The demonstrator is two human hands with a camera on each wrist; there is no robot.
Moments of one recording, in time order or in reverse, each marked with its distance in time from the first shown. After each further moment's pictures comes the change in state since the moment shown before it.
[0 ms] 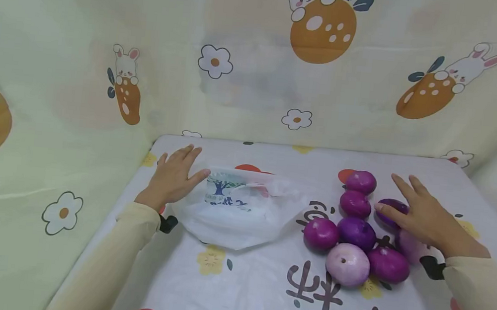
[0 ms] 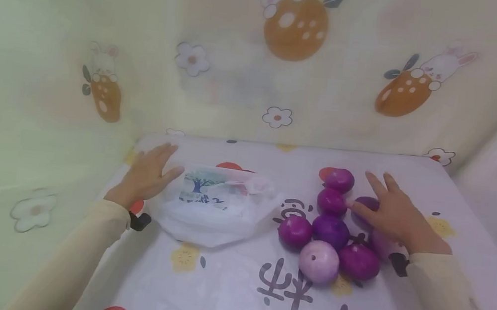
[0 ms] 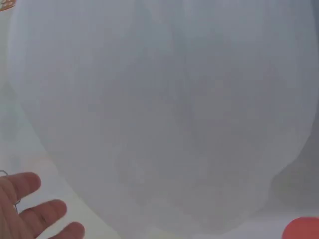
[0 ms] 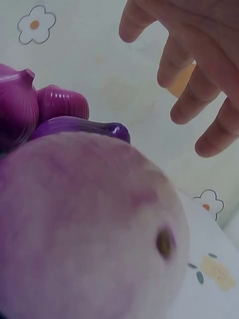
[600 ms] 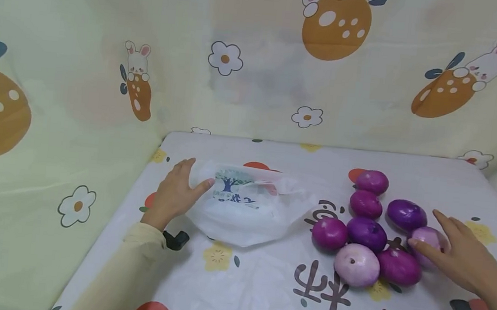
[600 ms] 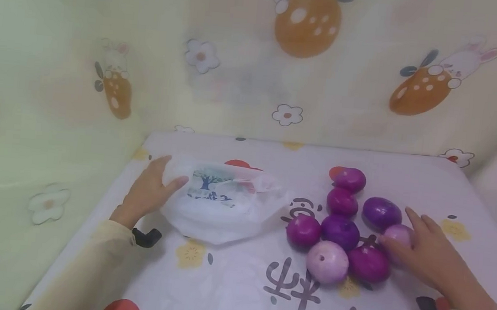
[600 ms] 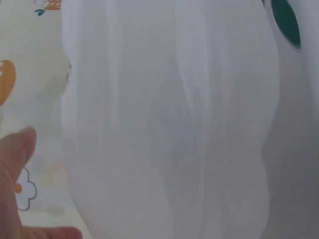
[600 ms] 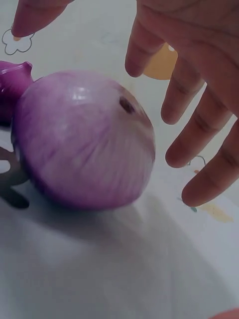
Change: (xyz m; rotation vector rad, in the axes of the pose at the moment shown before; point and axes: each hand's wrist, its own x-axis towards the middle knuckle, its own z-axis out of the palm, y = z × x) left_hand -0.042 0.011 0.016 -0.214 0.062 -0.255; right_hand -0.056 0.028 0.033 0.030 0.085 0.040
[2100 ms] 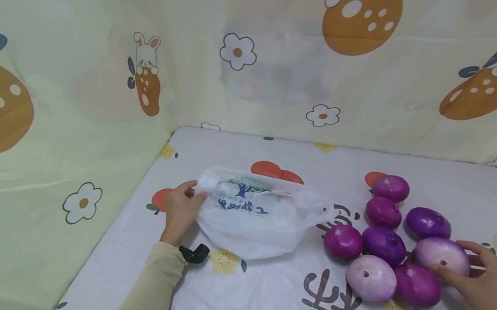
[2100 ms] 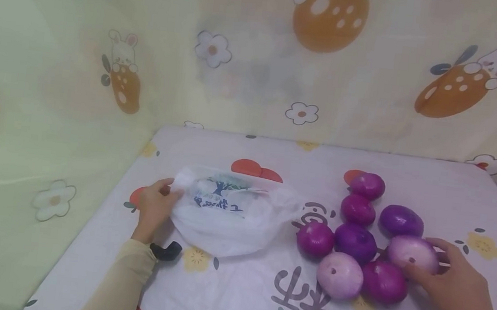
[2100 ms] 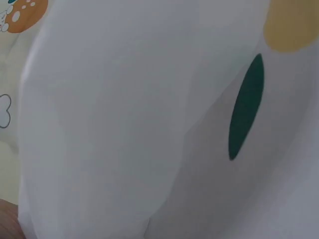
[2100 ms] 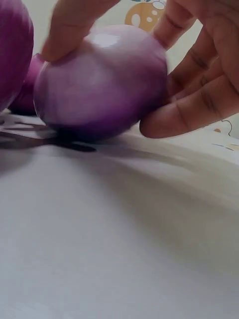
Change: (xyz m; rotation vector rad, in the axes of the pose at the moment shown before) left_hand -0.008 -0.030 0.059 -0.417 0.354 -0.300; right_hand -0.003 0.009 0.033 0.199 0.048 0.300
